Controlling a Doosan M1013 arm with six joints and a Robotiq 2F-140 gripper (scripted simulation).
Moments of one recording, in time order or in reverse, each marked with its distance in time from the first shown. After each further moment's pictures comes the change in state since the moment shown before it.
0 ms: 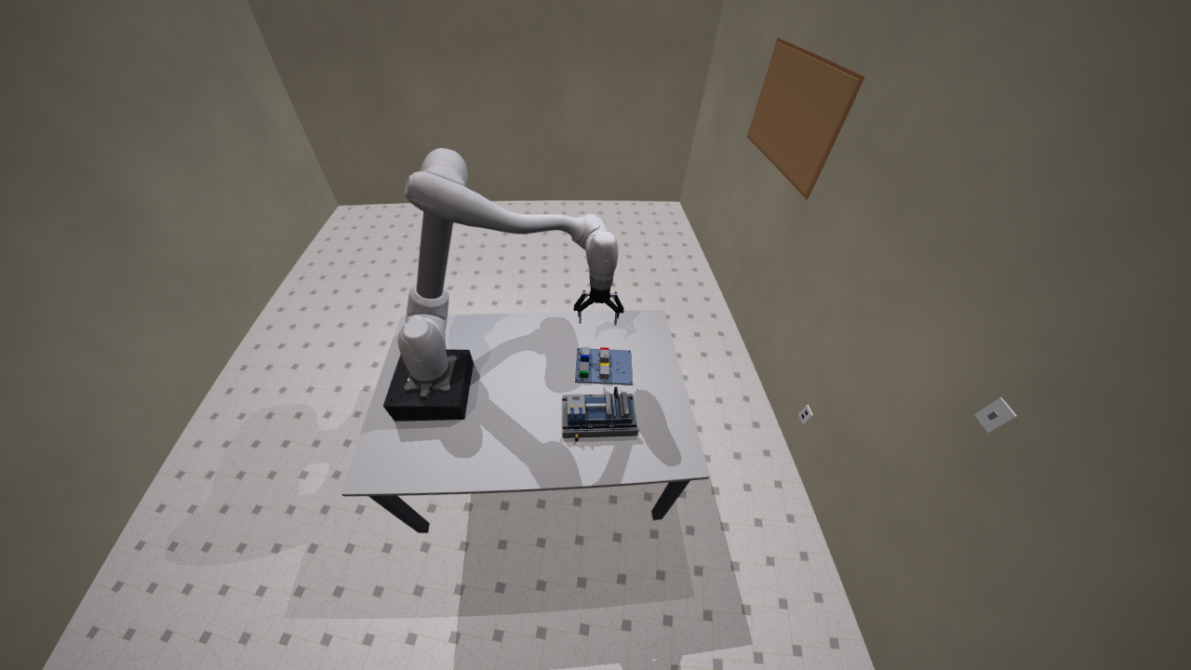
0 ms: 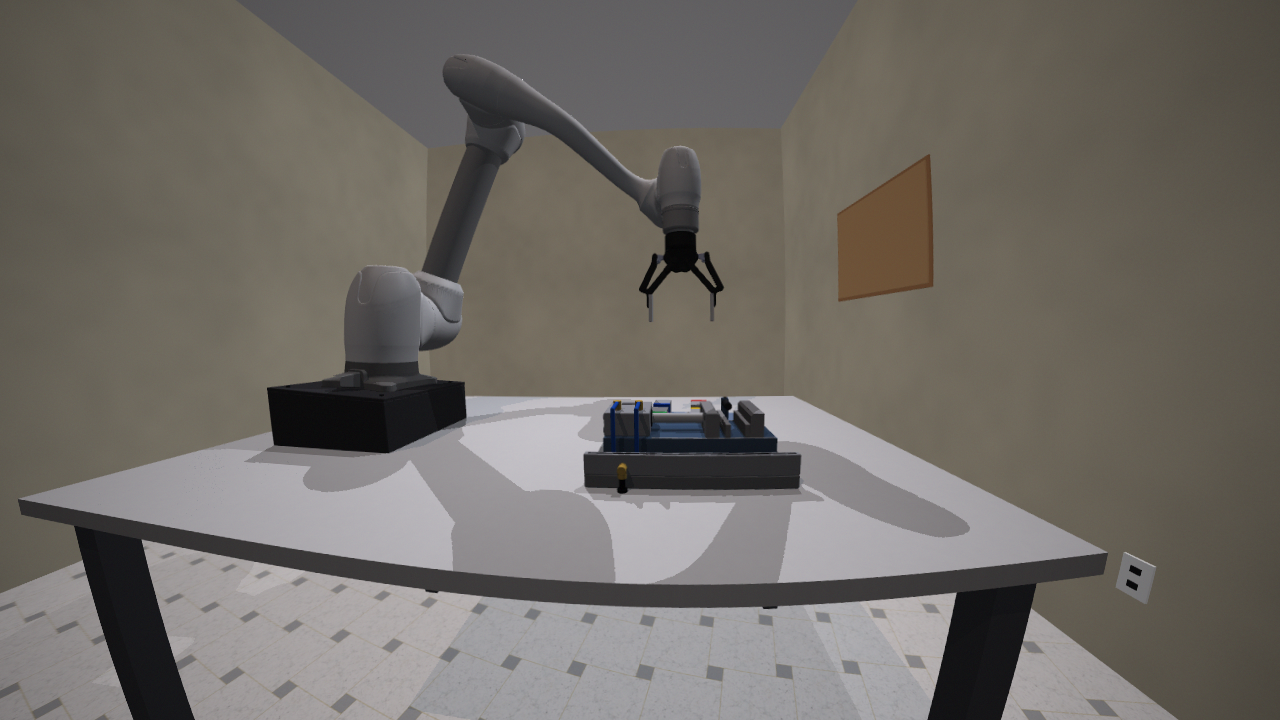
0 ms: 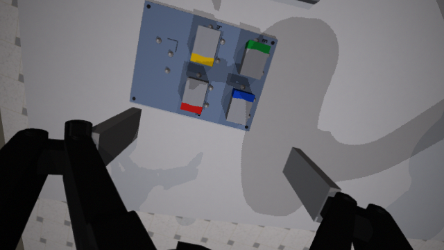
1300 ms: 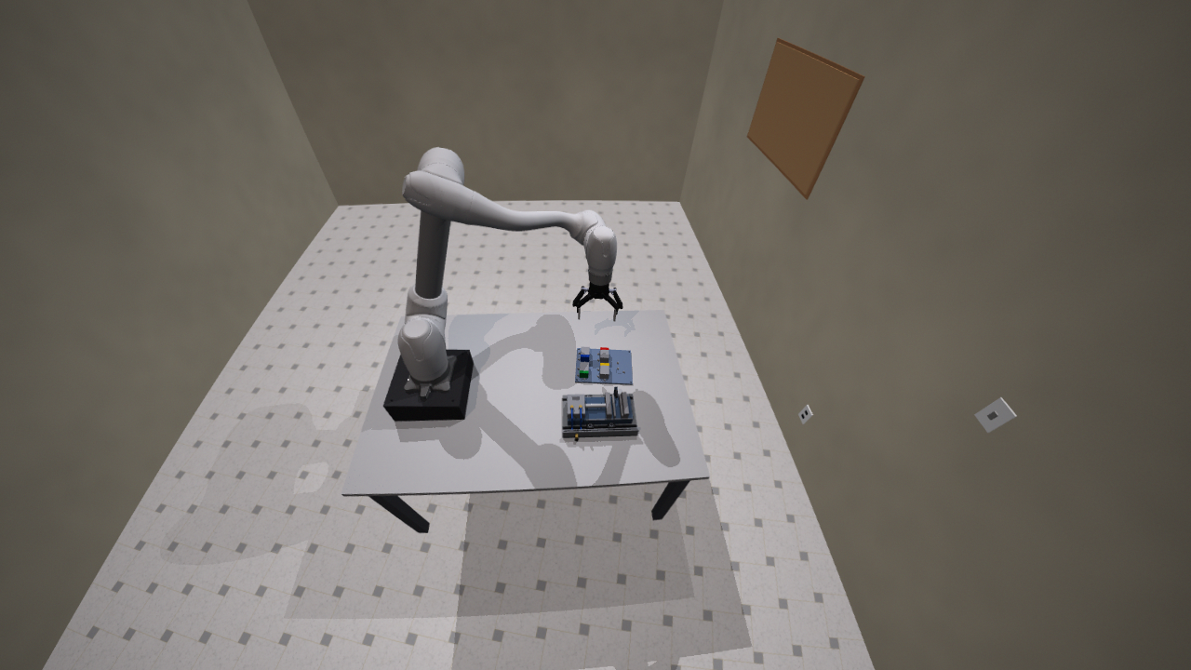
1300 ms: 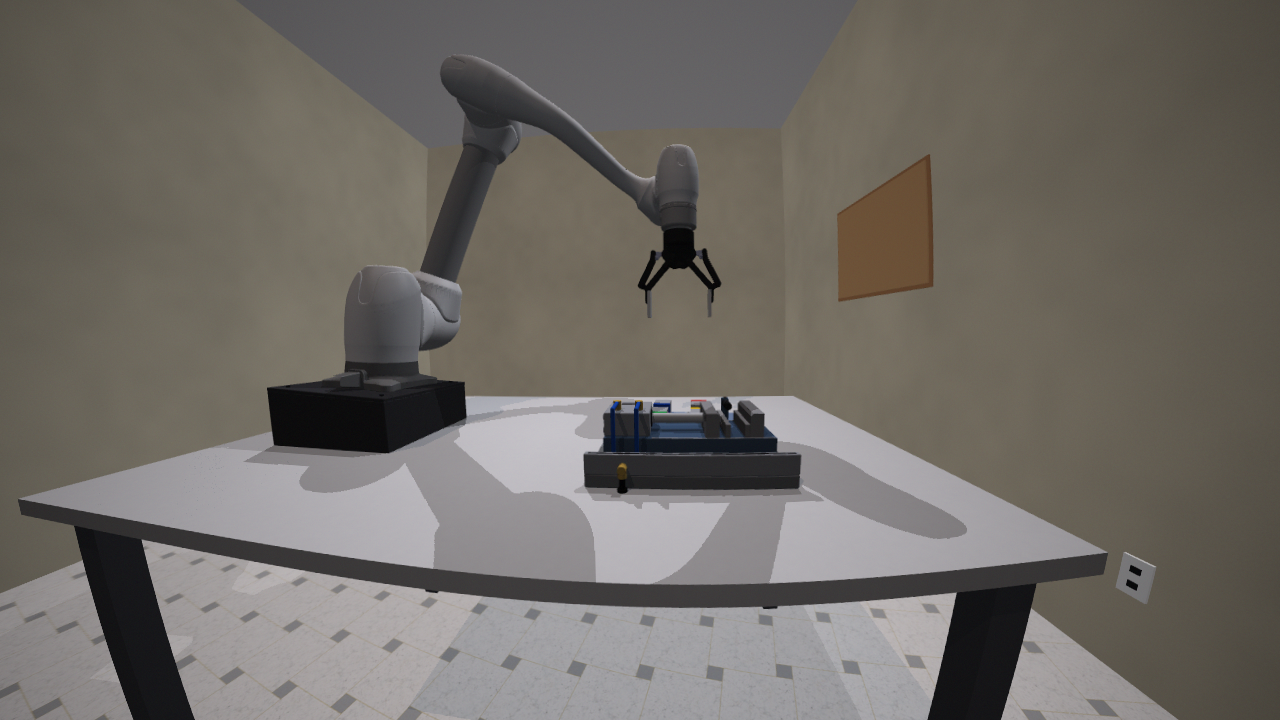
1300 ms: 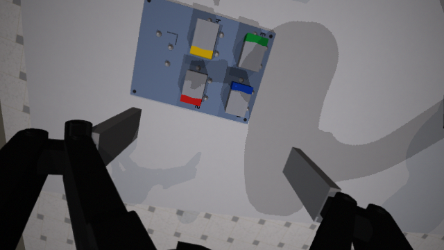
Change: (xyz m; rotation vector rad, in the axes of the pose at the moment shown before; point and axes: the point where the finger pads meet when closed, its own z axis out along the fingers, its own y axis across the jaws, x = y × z) arm -0.012 0.005 -0.011 0.000 0.000 0.000
